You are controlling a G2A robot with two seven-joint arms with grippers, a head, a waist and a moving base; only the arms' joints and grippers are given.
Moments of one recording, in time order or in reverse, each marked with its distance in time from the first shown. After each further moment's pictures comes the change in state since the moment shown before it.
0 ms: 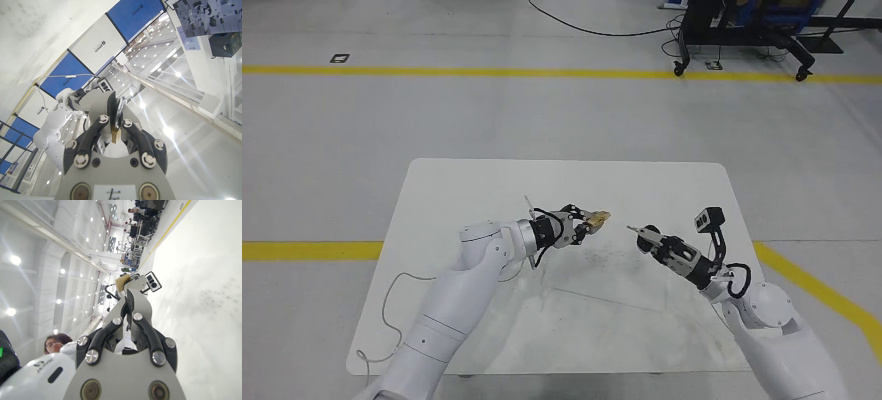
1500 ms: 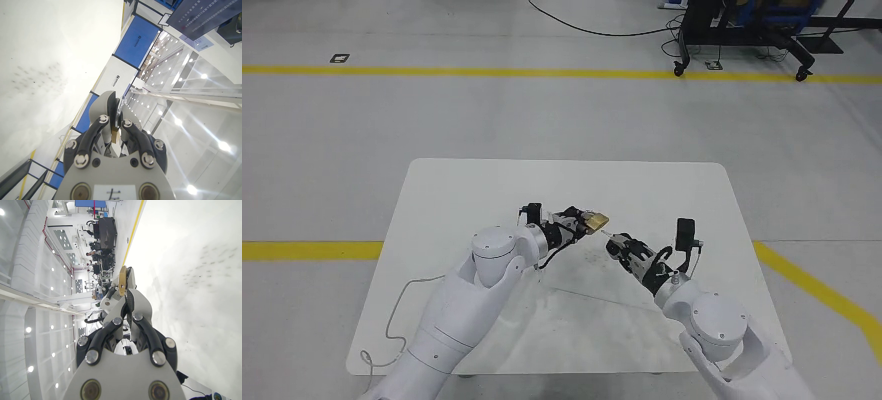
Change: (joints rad) left arm 0.026 0.018 0.079 -0.097 0.391 -0.177 0.142; right arm -0.006 -0.065 -0.229 -0.357 -0.148 0.626 -0.674
